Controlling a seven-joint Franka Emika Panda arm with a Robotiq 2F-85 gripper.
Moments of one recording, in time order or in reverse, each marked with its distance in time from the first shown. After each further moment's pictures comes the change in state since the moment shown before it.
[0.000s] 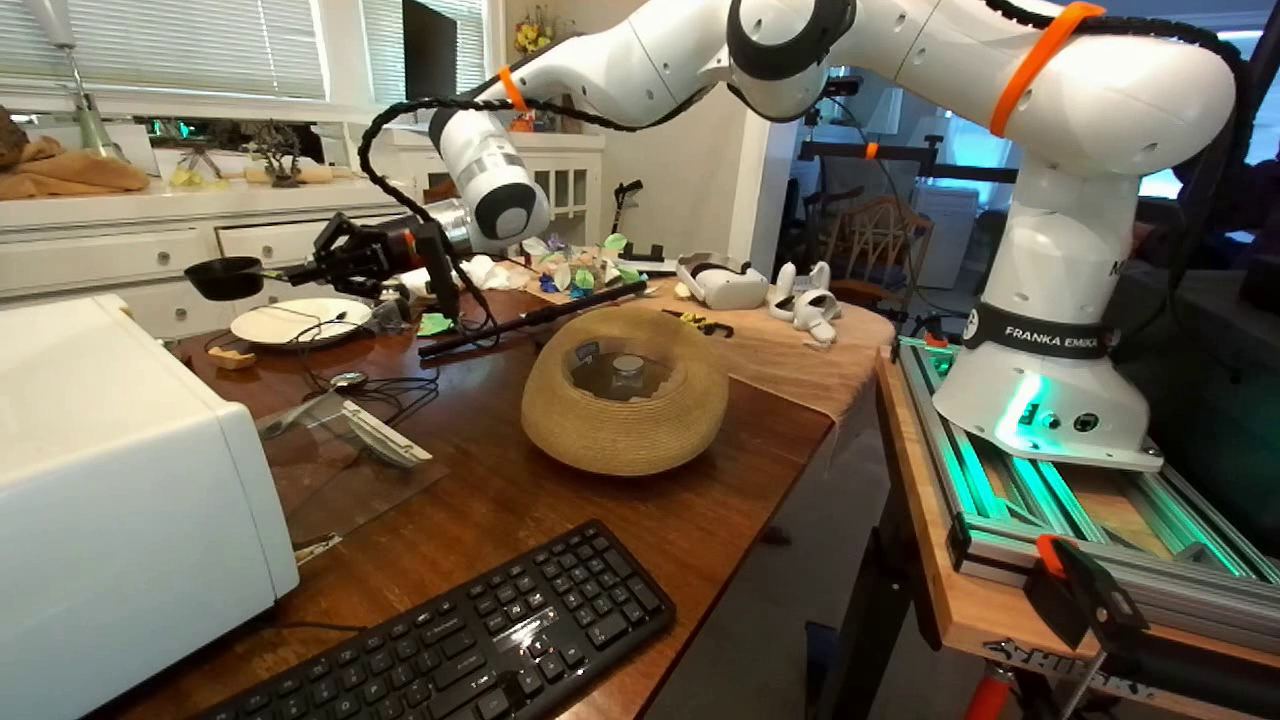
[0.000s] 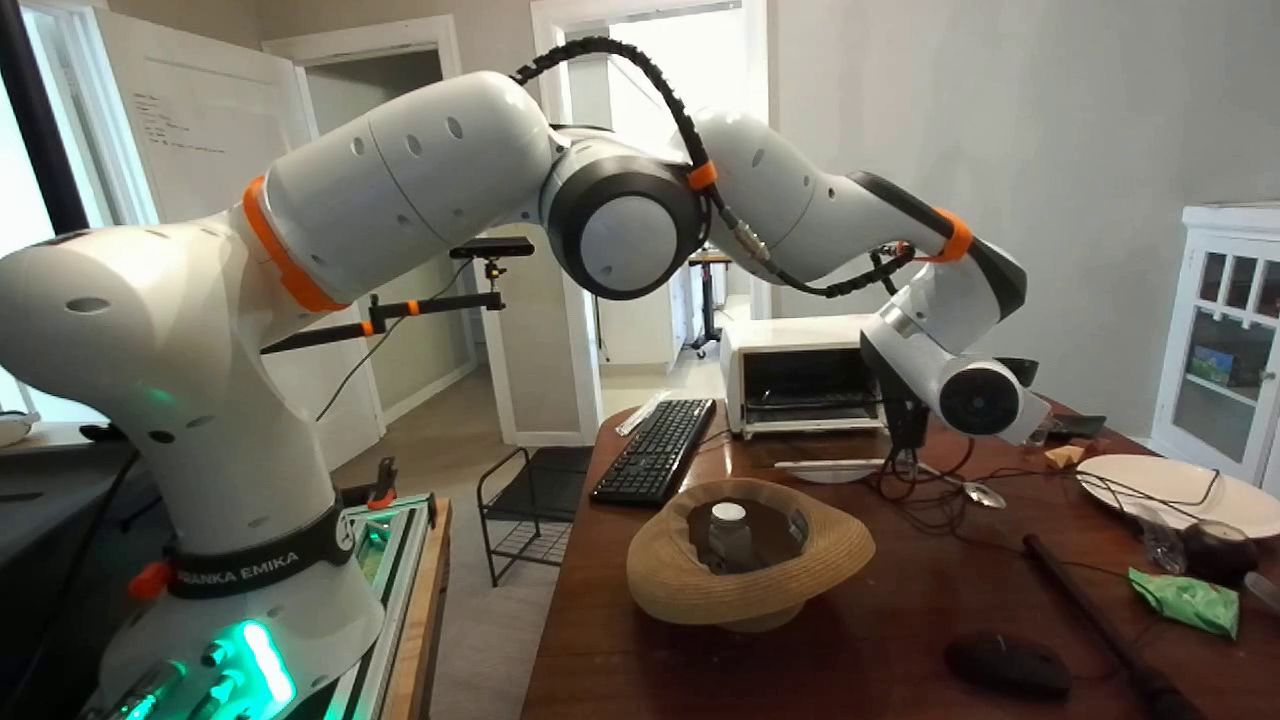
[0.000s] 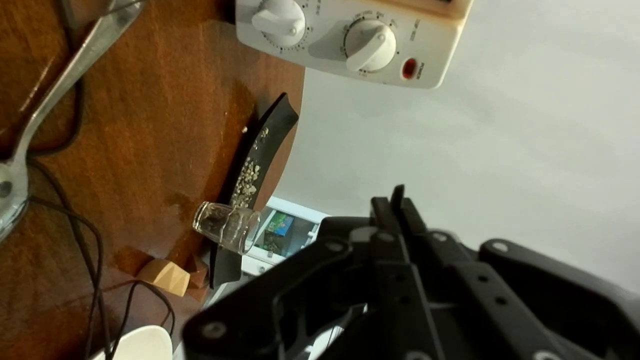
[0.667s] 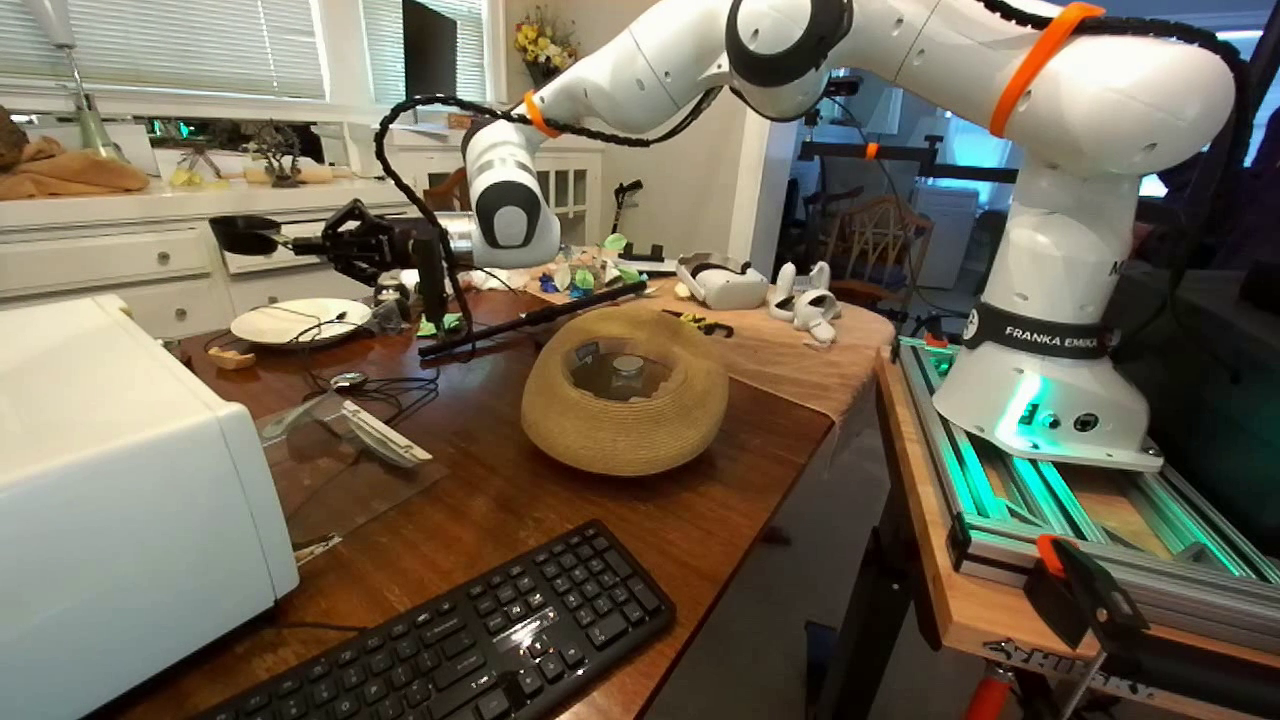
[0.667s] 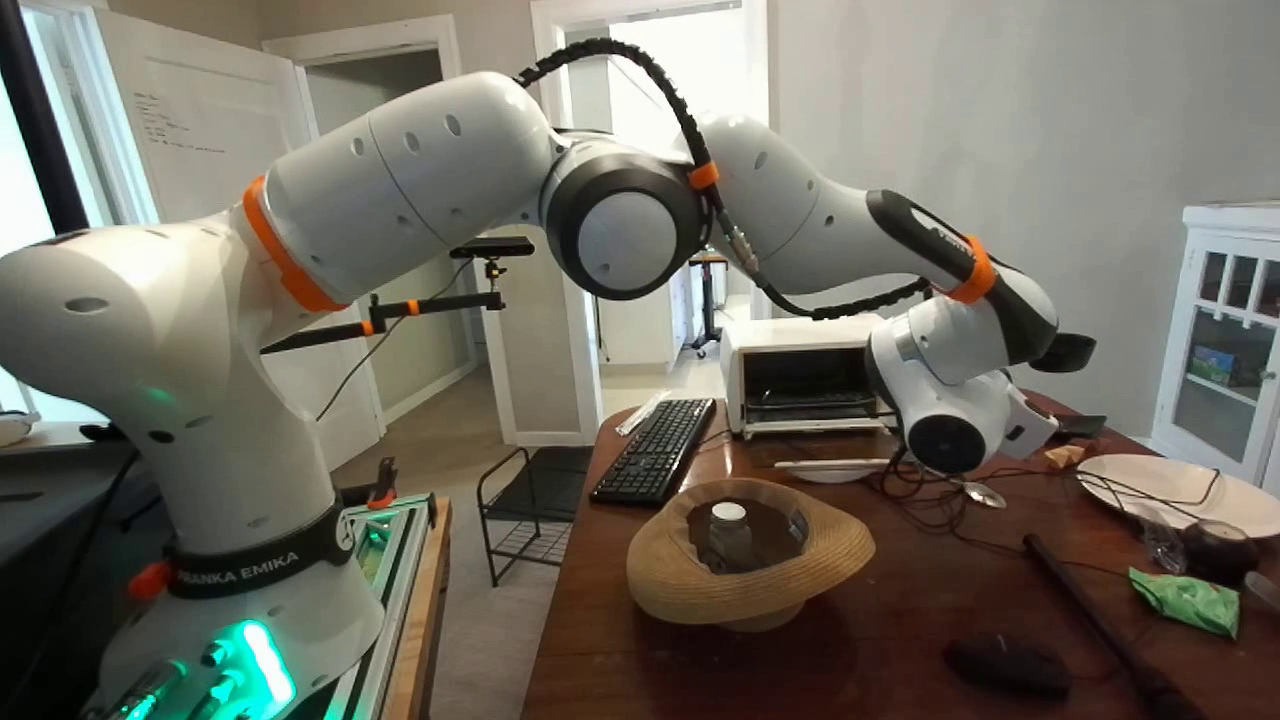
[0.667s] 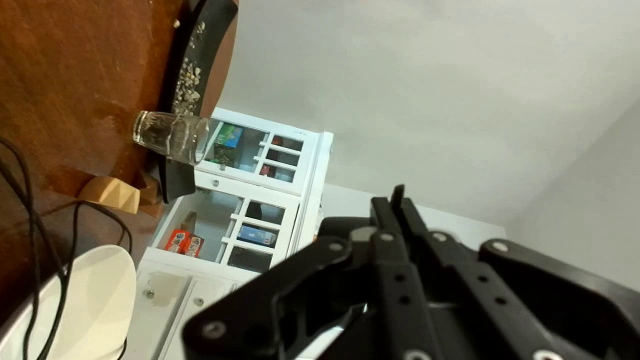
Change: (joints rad) arm -0.002 0.004 -0.048 -0.013 0.444 -0.087 -0.285
